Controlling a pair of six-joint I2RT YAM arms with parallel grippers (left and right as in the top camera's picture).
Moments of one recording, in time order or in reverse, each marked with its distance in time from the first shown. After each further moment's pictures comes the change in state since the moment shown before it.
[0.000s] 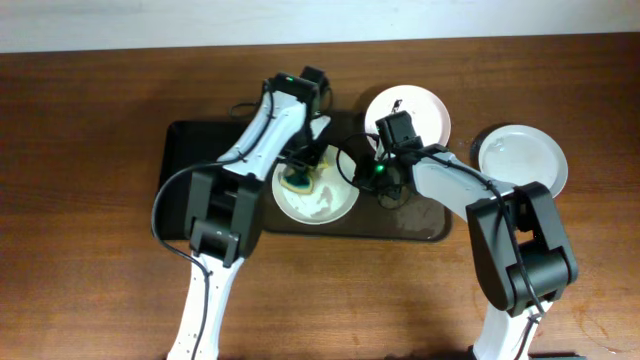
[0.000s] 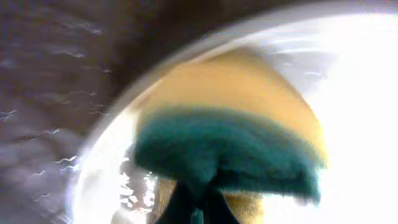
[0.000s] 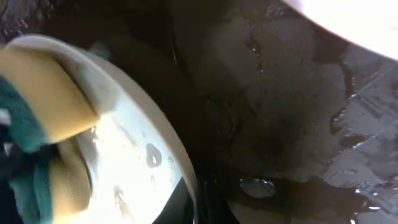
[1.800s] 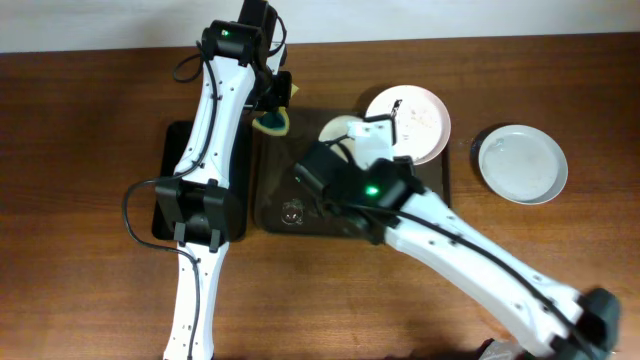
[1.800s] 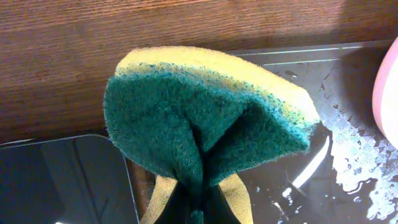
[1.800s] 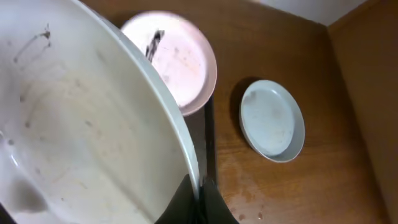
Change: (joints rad) left arm 0.152 0.085 0.591 -0.146 -0.053 -0.235; right arm 0.498 -0.380 0.386 -0.899 1.196 0.021
